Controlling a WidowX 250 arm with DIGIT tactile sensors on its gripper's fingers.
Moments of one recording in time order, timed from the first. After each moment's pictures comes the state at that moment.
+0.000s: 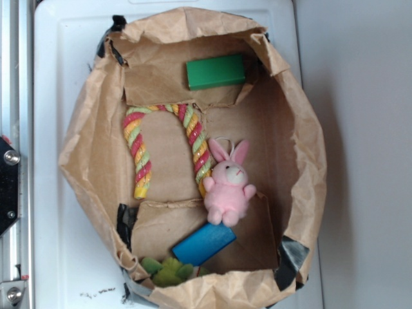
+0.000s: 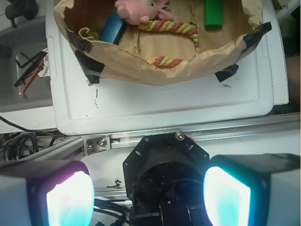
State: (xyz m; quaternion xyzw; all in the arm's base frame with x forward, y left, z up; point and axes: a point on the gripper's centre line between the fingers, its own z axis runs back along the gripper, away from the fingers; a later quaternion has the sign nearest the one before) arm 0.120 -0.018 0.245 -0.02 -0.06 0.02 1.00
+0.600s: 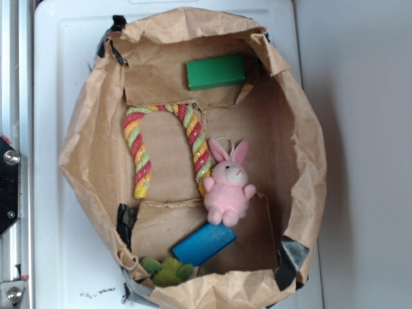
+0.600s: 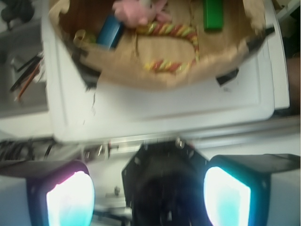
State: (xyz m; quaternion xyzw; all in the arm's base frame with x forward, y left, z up) arm 0.163 -0.020 0.218 -0.01 -0.04 0.03 1.00
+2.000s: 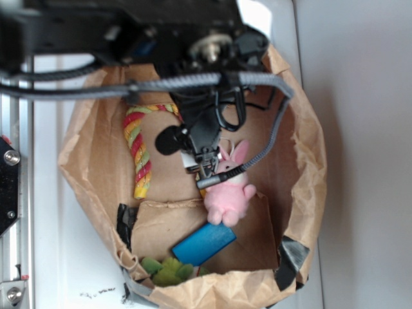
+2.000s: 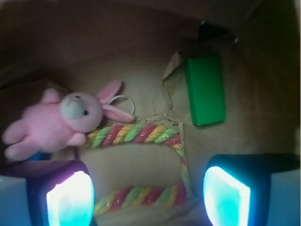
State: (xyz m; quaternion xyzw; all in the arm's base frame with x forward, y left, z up) arm 0.278 0.065 0.113 0.00 -0.09 0.13 0.99
